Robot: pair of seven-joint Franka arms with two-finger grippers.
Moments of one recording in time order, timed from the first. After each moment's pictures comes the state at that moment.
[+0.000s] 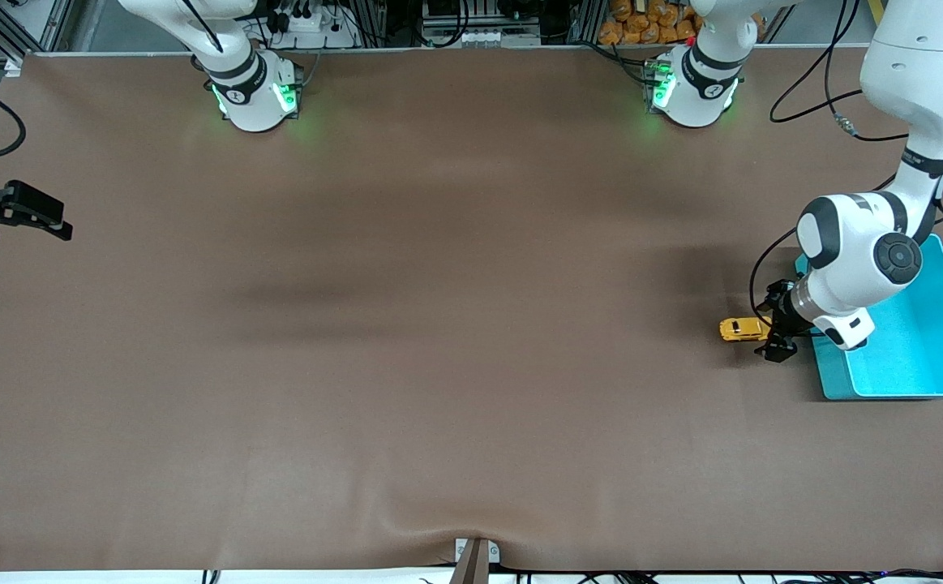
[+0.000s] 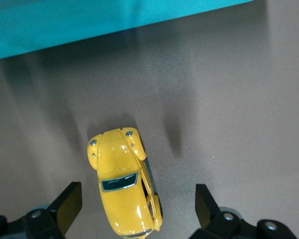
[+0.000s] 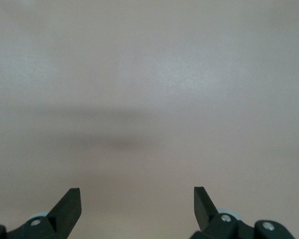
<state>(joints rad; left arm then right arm) 0.21 0.45 -0.14 -2.11 0.01 2.59 -1.29 -0.01 0.07 -0.03 -1.47 0.02 1.52 -0.13</state>
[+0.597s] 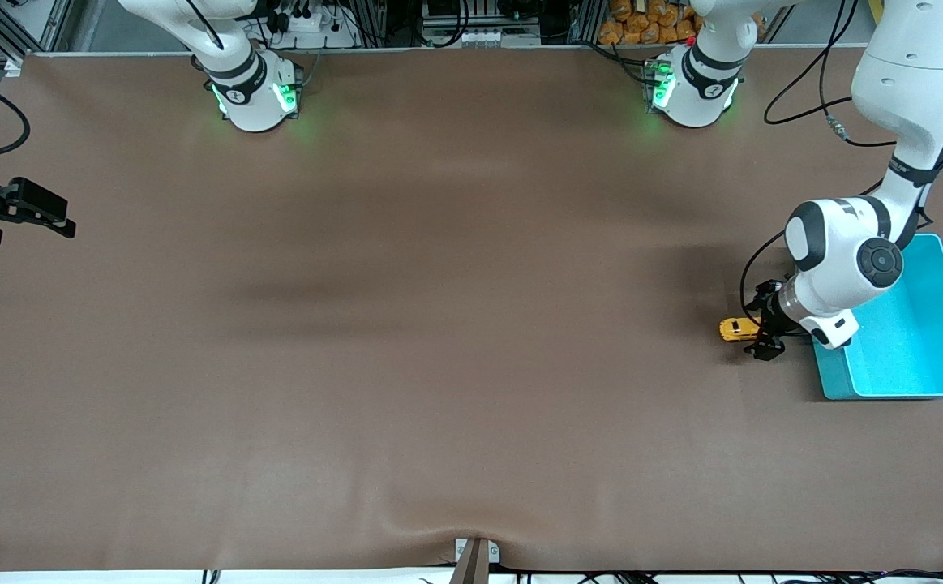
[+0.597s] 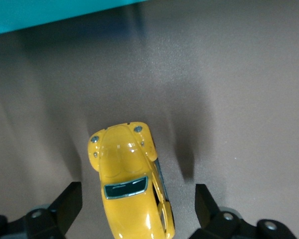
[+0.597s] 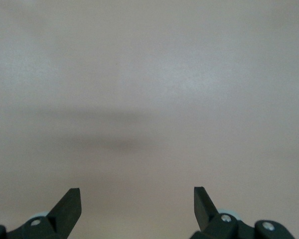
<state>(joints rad) 0.21 0.49 -0.14 -2.13 0.01 2.63 -1.30 -0.01 0.06 -0.03 -1.49 0.02 1.54 -0.13</state>
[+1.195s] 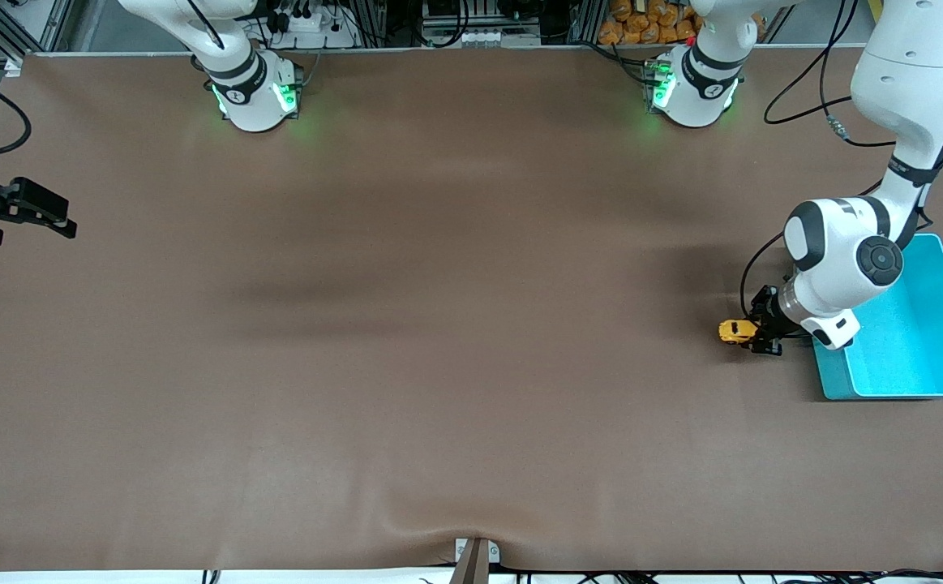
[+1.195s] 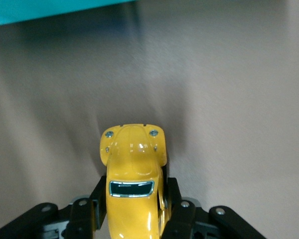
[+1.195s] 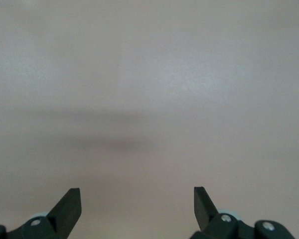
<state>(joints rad) 0.20 0.47 -0.16 -2.12 0.01 2.64 -1.33 -0.01 0.06 -0.03 -1.49 0.02 1.54 -0.13</state>
